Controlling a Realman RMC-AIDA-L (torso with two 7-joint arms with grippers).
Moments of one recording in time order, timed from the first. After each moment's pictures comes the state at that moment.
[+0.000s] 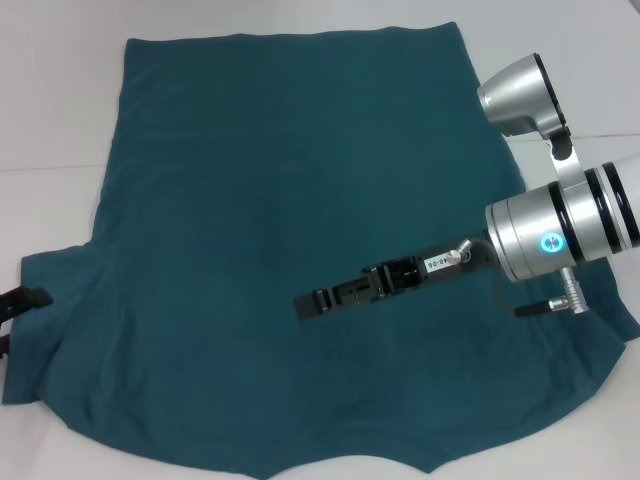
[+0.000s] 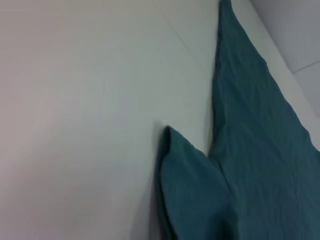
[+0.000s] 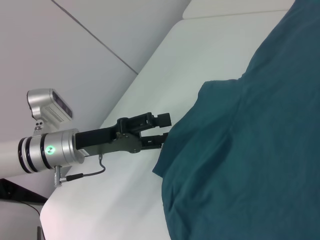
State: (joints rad) left arm -0.46 -2.02 0.36 0.59 2.20 1.16 -2.36; right arm 0.80 2.07 -0.92 -0.70 -2.12 -1.50 2.29
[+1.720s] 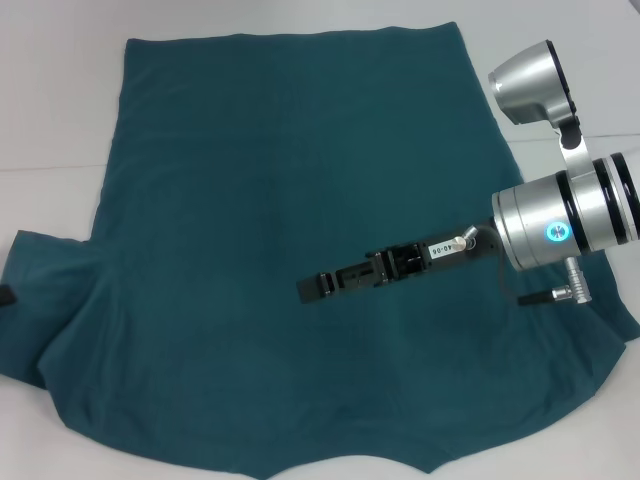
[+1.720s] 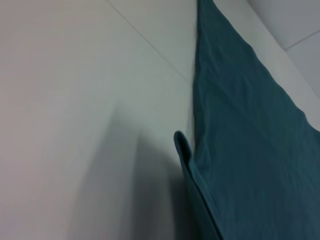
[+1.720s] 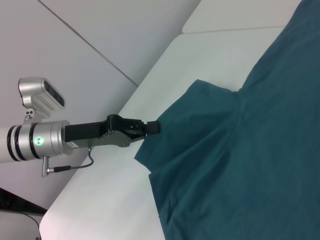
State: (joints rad) left arm -0.52 -1.96 0.36 0.65 2.31 1.26 -2.42; right arm 0.80 2.07 -0.88 -0.71 -2.12 -1.51 2.28
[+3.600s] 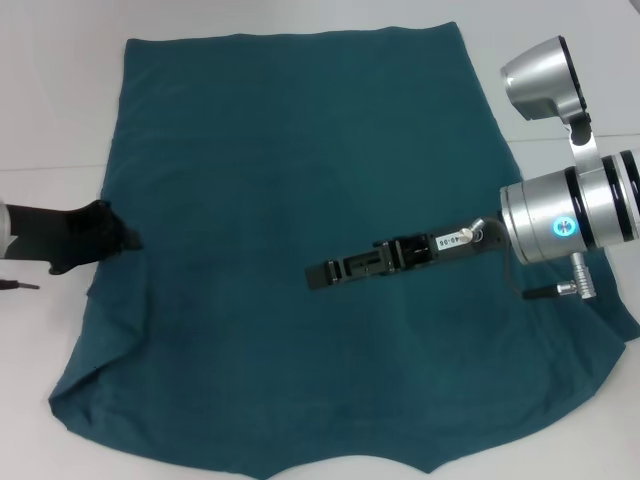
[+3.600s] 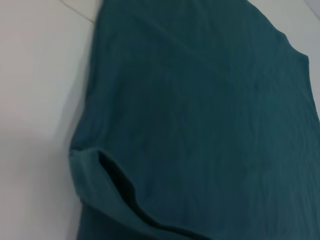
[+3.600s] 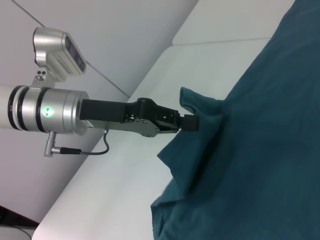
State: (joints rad) left arm -0.79 -1.97 0.63 0.64 2.44 1.21 -2.74; right arm 0.79 2.06 -0.86 -0.70 -2.12 -1.49 2.28
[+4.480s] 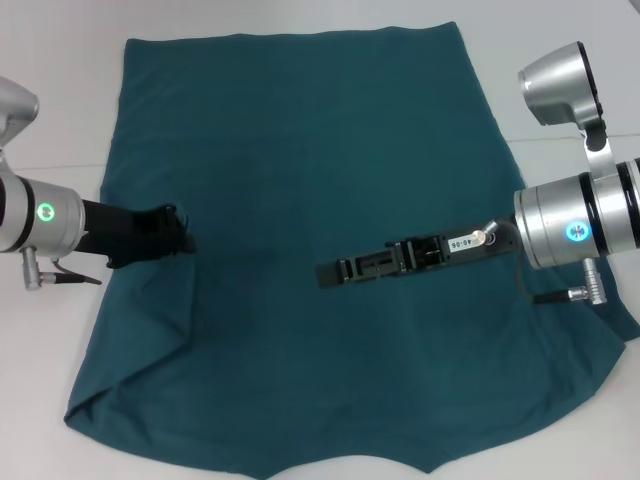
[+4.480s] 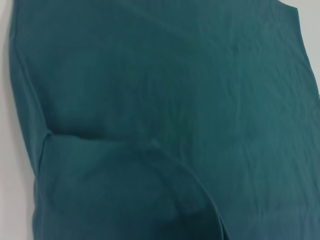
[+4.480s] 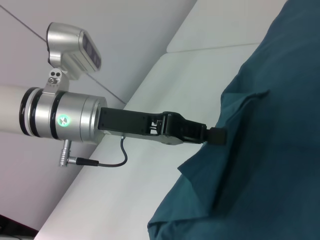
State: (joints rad) left arm -0.87 -2.01 0.78 0.57 2.43 1.11 -2.75; right arm 0.77 2.06 -0.85 -0.70 -2.11 -1.49 2.27
